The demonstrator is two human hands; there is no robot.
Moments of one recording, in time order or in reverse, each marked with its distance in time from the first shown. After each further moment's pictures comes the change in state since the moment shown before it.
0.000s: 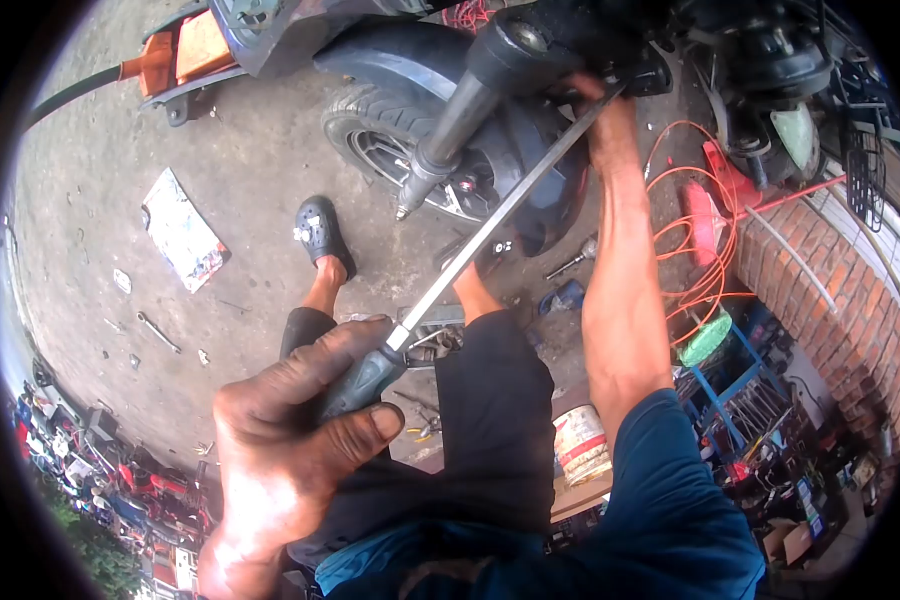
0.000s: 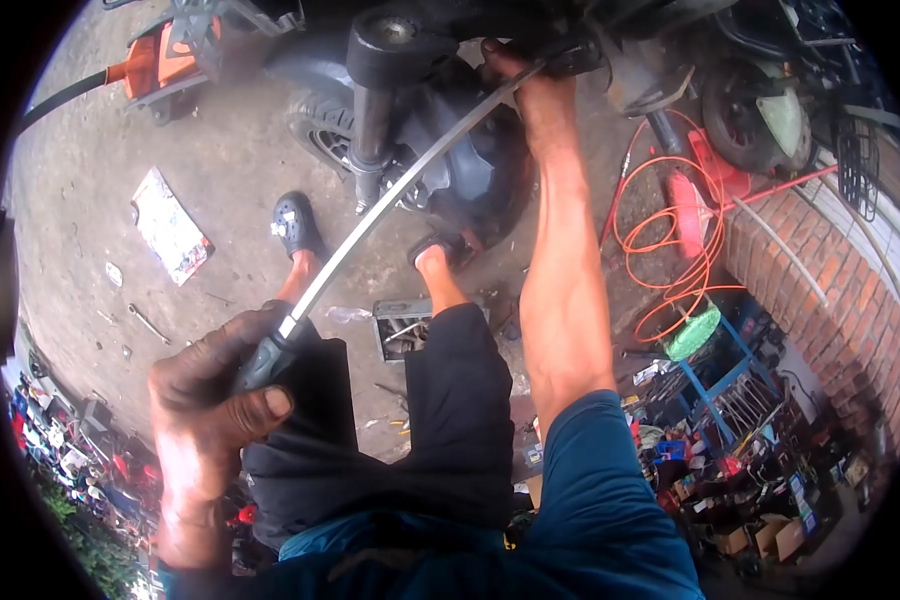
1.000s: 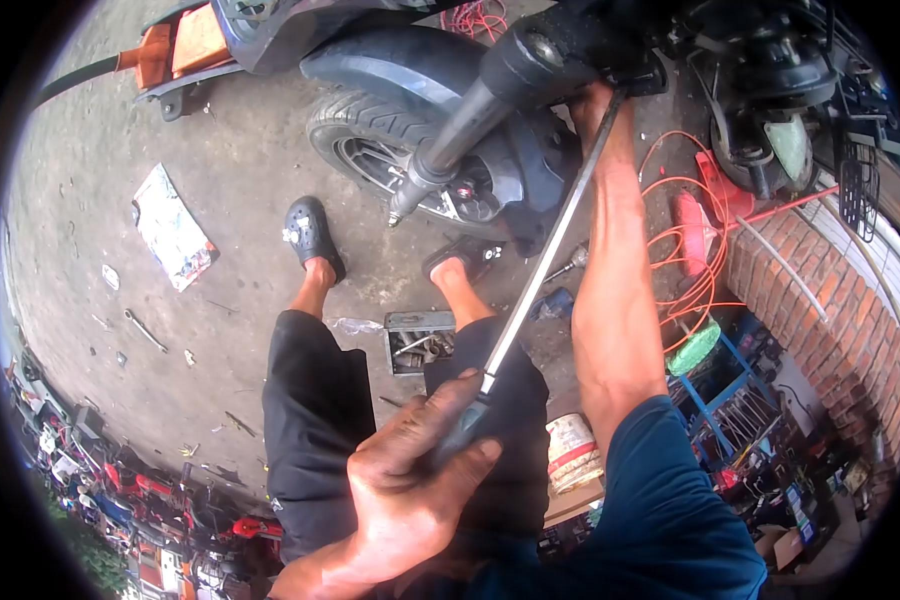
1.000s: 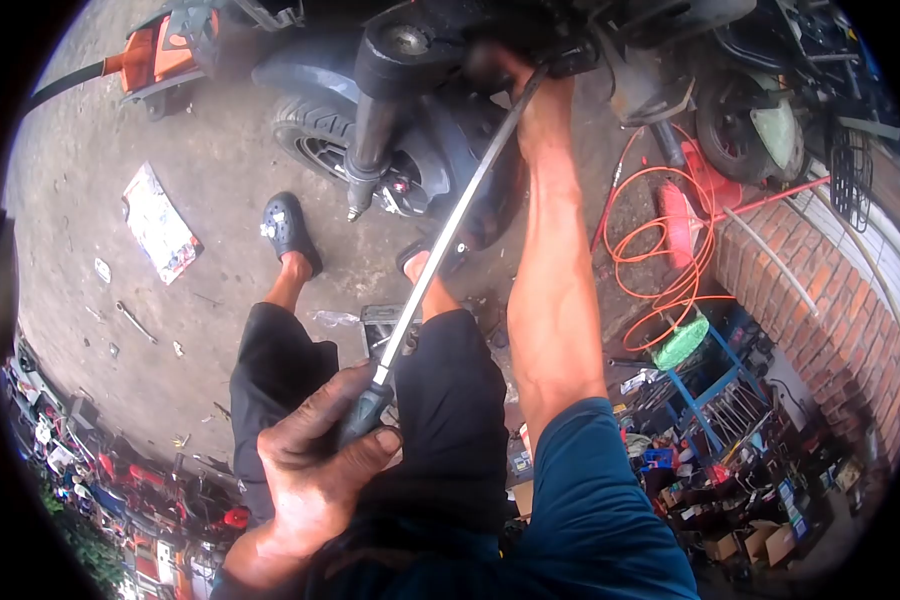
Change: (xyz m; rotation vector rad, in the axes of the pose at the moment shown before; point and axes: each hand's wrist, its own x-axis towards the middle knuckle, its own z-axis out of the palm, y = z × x) left_hand -0.020 -0.067 0.062 -0.094 0.006 0.115; right_hand 0.025 0.037 -0.013 -0.137 -0.013 -0.231
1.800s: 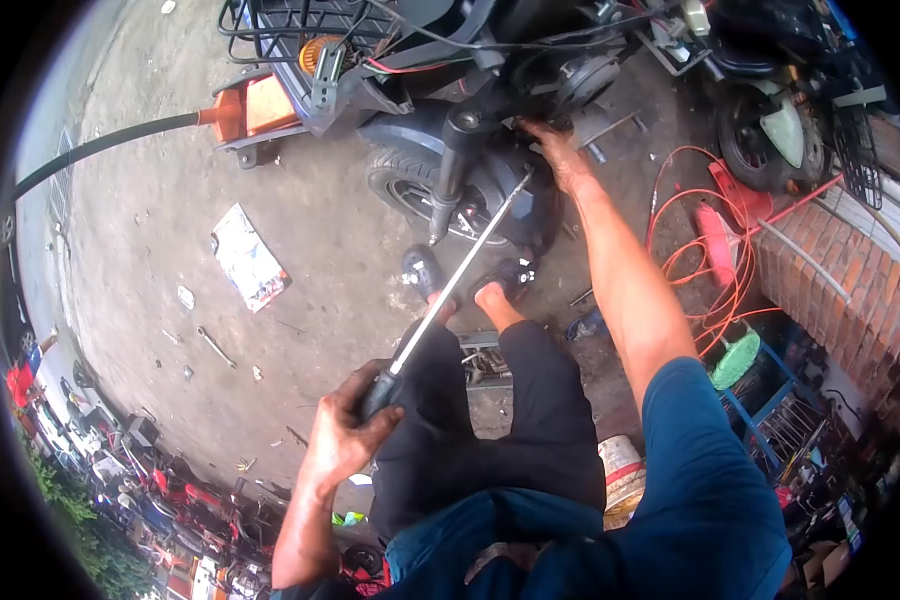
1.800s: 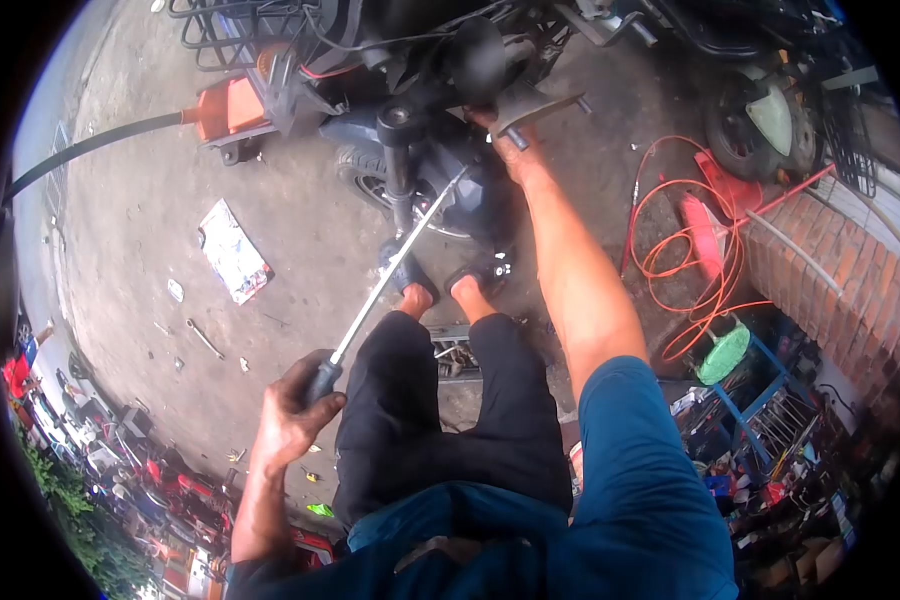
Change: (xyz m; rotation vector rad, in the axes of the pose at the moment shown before) left_hand -0.052 0.021 -0.058 0.533 0.009 -0.038; right_hand 0.003 0.019 -0.019 0.213 -0.305 0.552
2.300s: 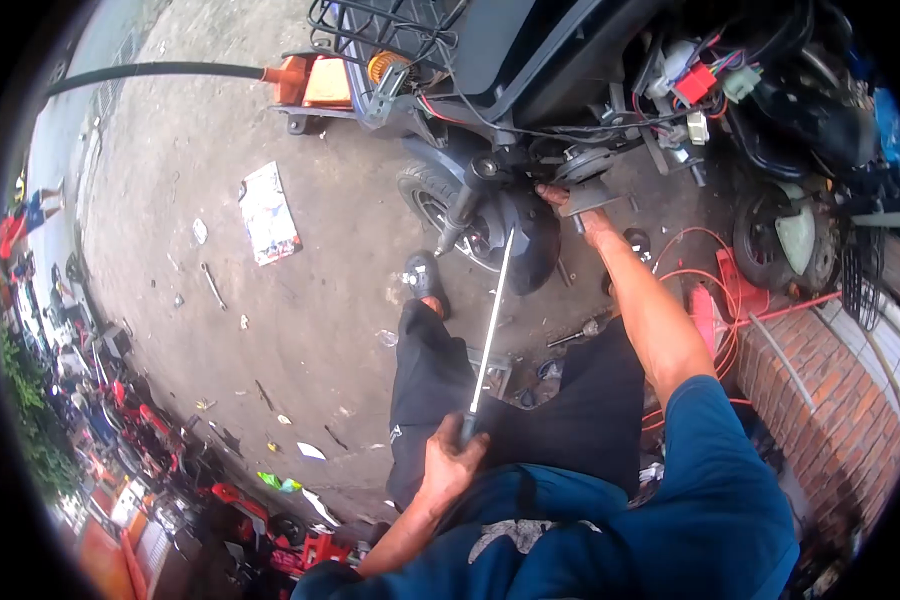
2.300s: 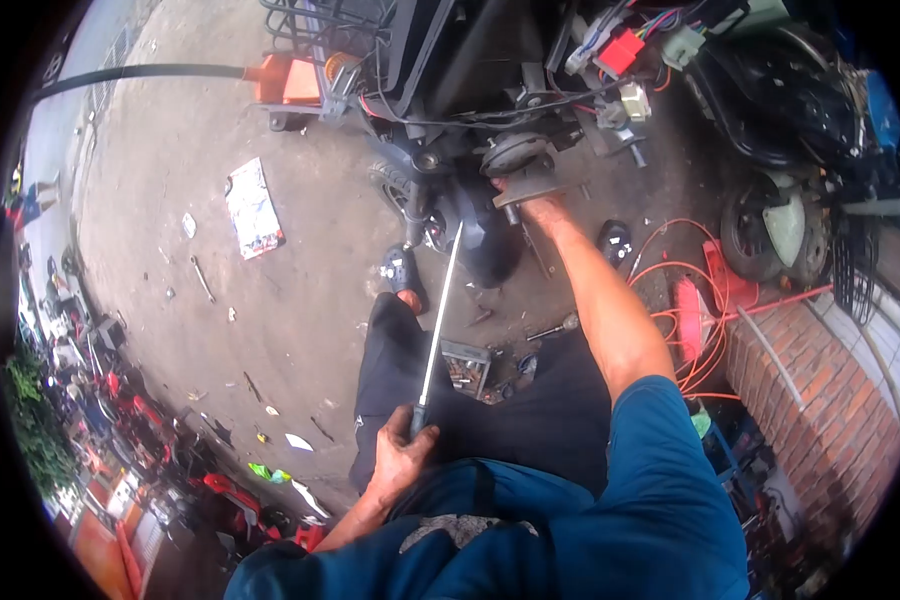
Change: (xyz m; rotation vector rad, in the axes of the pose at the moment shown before) left_hand -0.037 0.003 0.194 -0.358 0.260 -0.183; right_hand -0.027 -0.051 -0.017 -0.400 -0.228 -0.023
